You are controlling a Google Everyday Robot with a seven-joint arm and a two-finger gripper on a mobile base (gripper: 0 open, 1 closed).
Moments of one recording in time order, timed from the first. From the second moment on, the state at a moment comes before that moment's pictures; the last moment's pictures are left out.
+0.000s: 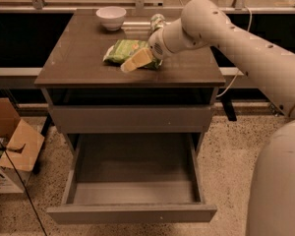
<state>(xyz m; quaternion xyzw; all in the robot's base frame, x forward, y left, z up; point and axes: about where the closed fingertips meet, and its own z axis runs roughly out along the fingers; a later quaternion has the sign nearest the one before) 0.758 0.000 0.857 -0.41 0.79 0.18 0.41</state>
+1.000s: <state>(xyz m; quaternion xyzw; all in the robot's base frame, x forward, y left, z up) 0.780 0.011 0.841 -0.38 0.80 0.19 0.42</state>
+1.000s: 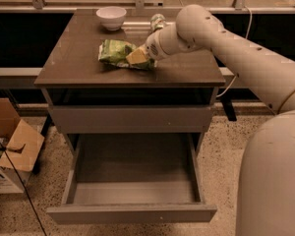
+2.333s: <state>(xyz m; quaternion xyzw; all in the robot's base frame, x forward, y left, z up) 0.654 -0.037 0.933 -0.44 0.74 0.16 0.47</state>
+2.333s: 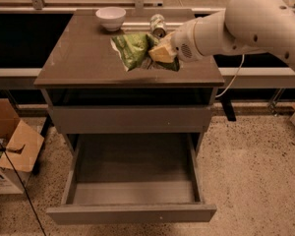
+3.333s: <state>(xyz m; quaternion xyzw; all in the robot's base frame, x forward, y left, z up) 0.531 -0.057 0.826 -0.46 0.78 0.24 0.34</state>
